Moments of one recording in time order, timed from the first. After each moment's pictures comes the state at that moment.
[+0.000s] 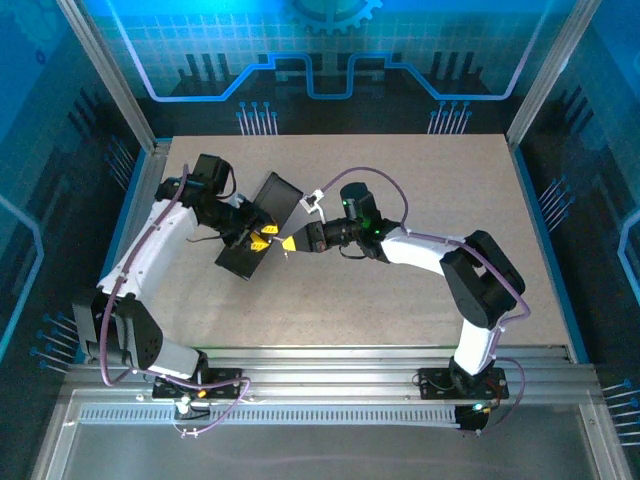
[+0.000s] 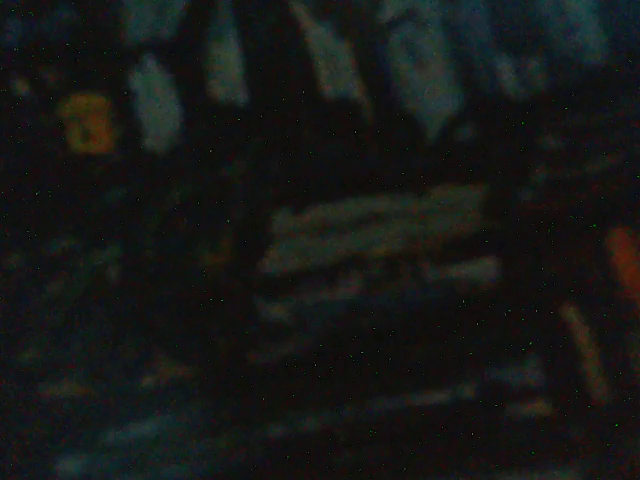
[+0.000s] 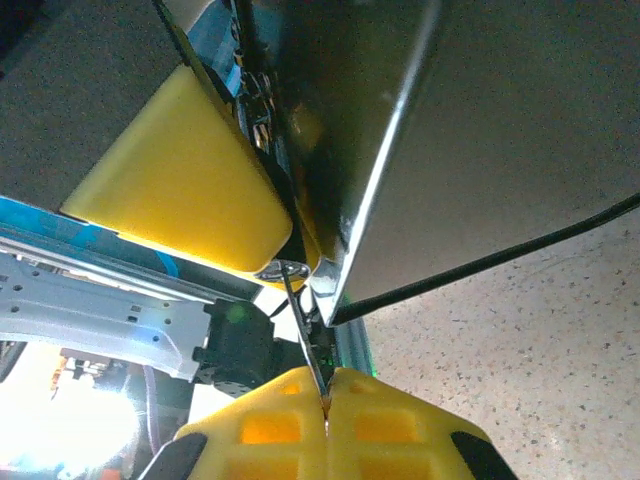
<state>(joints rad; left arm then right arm) -0.17 1.45 1.34 -1.11 0.66 -0.95 0.65 1.80 1.09 0.37 -1.01 0.73</state>
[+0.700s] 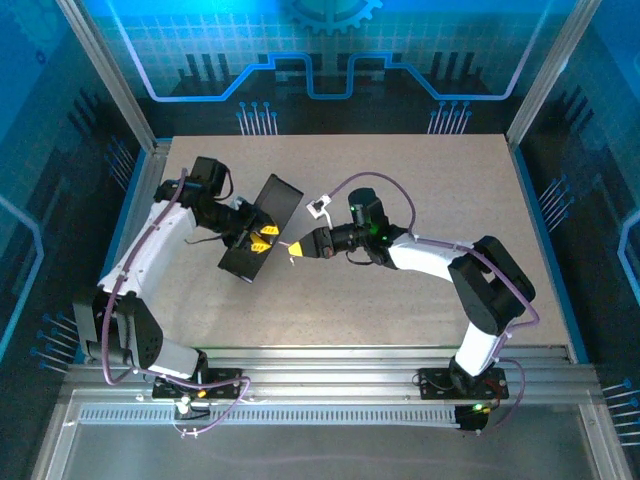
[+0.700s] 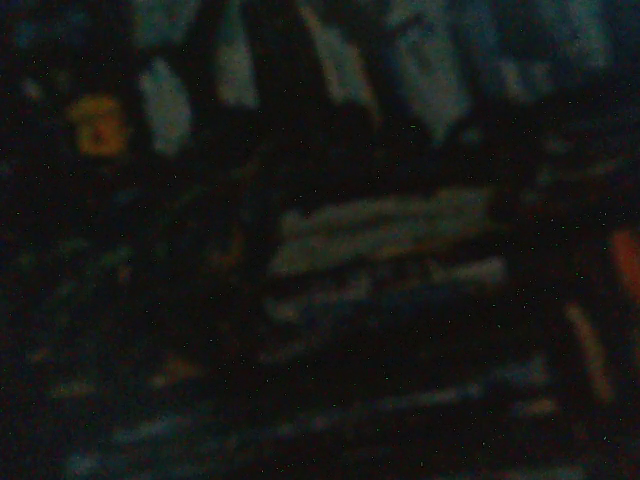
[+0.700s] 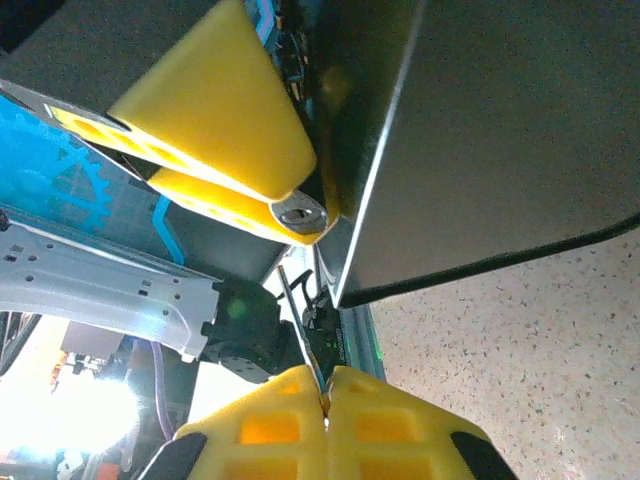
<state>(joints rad) -0.13 1.45 1.31 -1.09 0.75 -0.95 0.63 1.74 0.99 0.39 -1.02 0.69</state>
